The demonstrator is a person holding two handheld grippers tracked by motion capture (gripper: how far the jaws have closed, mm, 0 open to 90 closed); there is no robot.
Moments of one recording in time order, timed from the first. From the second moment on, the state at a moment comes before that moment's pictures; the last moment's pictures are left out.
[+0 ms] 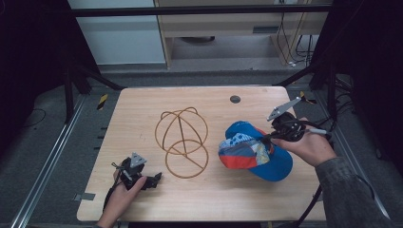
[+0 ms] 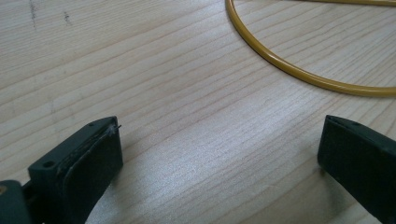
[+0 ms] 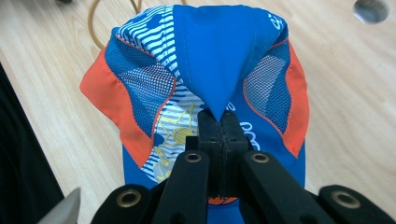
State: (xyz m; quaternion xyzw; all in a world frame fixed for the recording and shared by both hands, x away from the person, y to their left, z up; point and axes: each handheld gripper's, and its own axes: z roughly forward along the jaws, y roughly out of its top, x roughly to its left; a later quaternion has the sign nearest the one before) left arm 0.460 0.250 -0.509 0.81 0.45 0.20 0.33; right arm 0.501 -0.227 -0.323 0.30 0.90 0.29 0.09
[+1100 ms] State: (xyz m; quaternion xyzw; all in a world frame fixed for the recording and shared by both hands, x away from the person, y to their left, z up) left arm 0.460 0.250 -0.509 0.81 0.45 0.20 0.33; right arm 0.473 -0.216 -0.198 0.23 0.89 0.36 0.15
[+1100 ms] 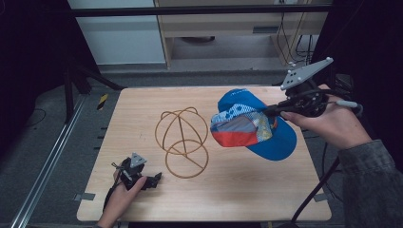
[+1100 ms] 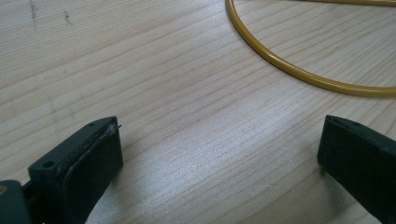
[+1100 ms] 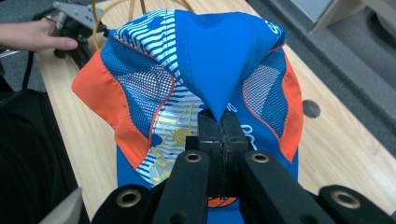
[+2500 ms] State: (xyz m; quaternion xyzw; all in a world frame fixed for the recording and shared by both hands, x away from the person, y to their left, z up) left arm 0.460 0.250 -0.509 0.81 0.45 0.20 0.33; right arm 0.489 -0.105 -0.166 0.14 0.90 0.39 0.16
